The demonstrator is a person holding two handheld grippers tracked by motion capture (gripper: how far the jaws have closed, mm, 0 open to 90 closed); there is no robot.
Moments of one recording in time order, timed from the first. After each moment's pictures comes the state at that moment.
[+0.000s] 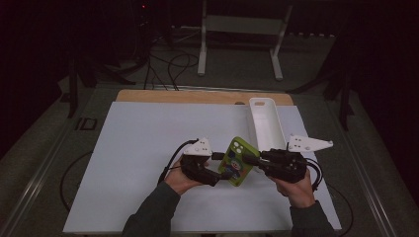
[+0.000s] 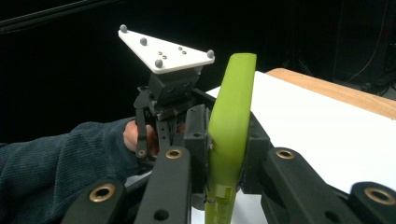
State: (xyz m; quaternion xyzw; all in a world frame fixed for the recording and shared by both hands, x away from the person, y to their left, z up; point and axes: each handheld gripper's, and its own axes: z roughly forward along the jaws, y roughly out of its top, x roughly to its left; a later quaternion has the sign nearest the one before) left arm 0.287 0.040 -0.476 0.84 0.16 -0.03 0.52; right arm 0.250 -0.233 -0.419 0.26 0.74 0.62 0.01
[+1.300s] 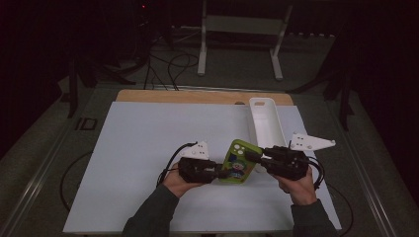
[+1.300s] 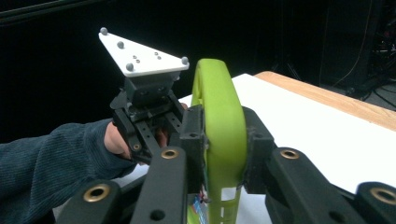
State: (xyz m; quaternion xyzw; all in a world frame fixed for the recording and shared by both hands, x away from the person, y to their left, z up) left arm 0.281 0.049 -0.479 0.83 0.14 -0.06 0.53; right arm 0.257 -0.239 -0.422 0.26 0.74 0.62 0.04
